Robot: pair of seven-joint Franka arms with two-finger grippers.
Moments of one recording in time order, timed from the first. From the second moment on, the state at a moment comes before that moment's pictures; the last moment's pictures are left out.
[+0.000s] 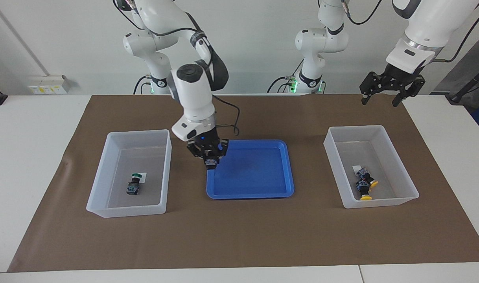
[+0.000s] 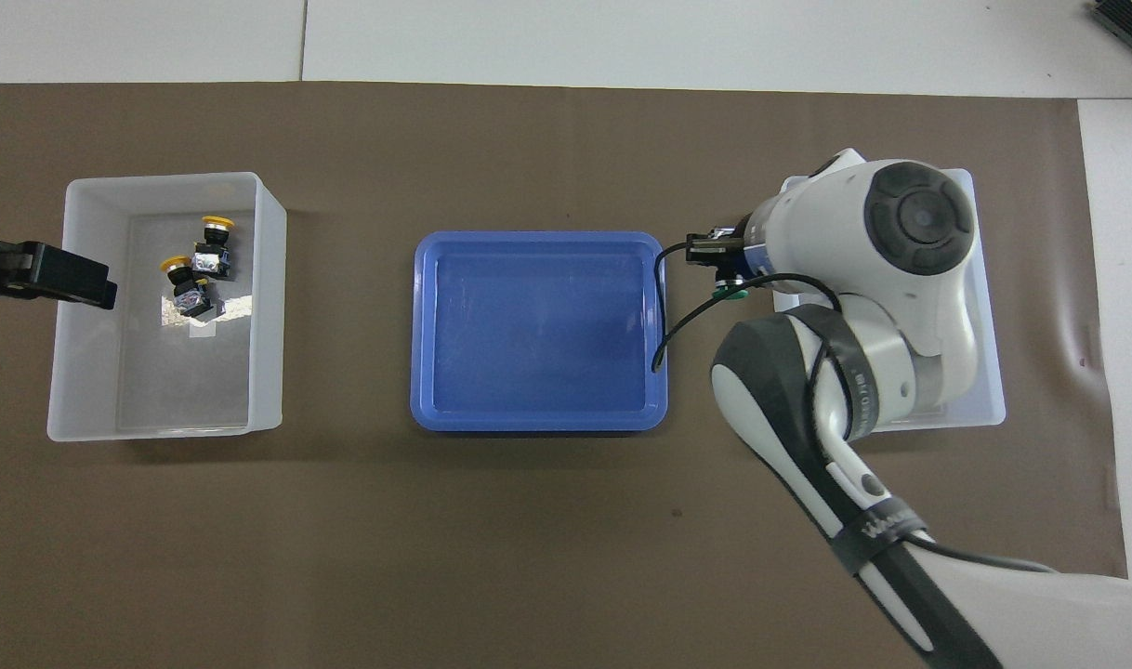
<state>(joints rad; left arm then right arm) -0.07 0.01 0.00 -1.48 -0.01 1.48 0.07 0.34 0.23 -0.08 -1.79 0.03 2.24 0.30</state>
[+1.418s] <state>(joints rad) -0.07 -0.02 0.00 -1.56 -0.01 1.49 0.07 0.10 0.20 -0.07 -2.00 0.11 2.36 -0.02</state>
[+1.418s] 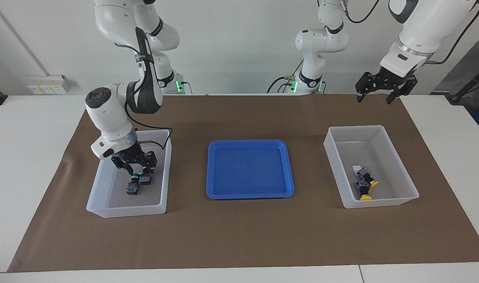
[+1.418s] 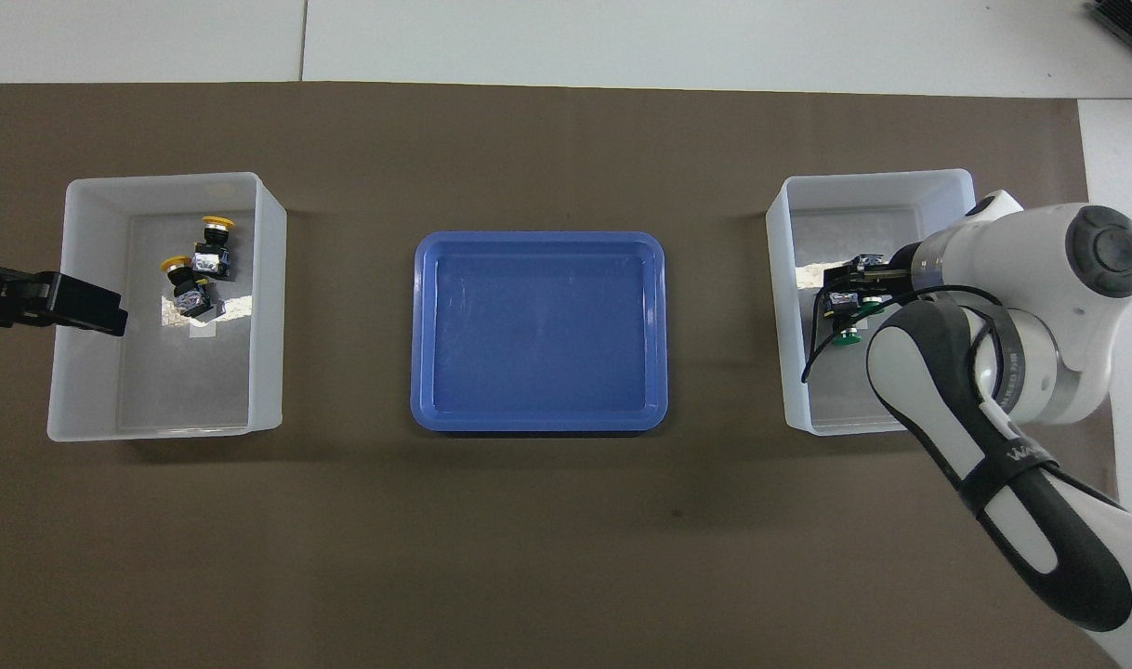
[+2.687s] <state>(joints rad) -0.07 -0.02 0.00 -1.56 -0.01 1.49 0.07 0.00 -0.08 -0.09 -1.61 -0.01 1.58 0.03</state>
